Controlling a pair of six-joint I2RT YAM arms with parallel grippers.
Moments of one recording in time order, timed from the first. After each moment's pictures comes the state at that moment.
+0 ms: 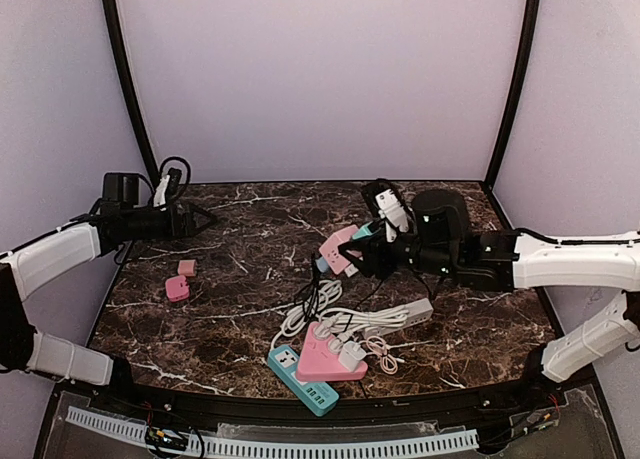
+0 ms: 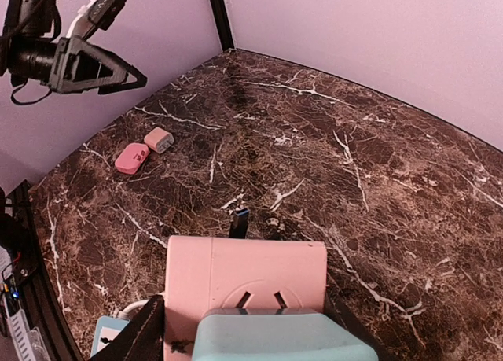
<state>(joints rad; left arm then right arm) -0.05 1.24 0.81 -0.19 0.62 -0.25 1.04 1.32 0.89 0.04 0.16 0.21</state>
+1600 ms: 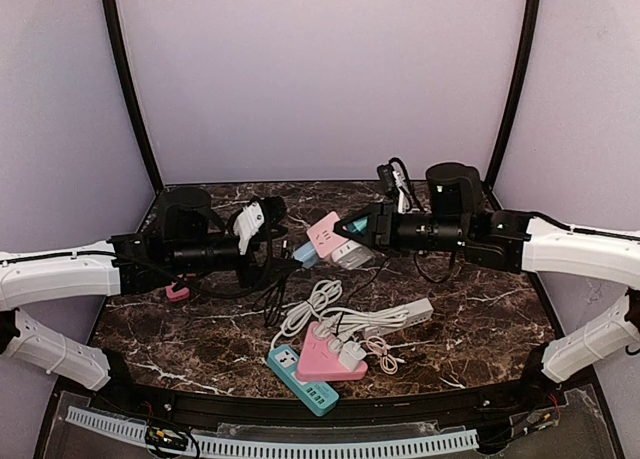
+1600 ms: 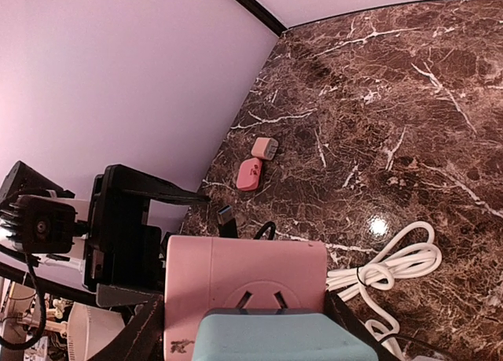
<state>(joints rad) -0.90 1.20 0.83 0.03 0.20 0.26 0.92 1.29 0.98 -0.03 -0.22 0.80</state>
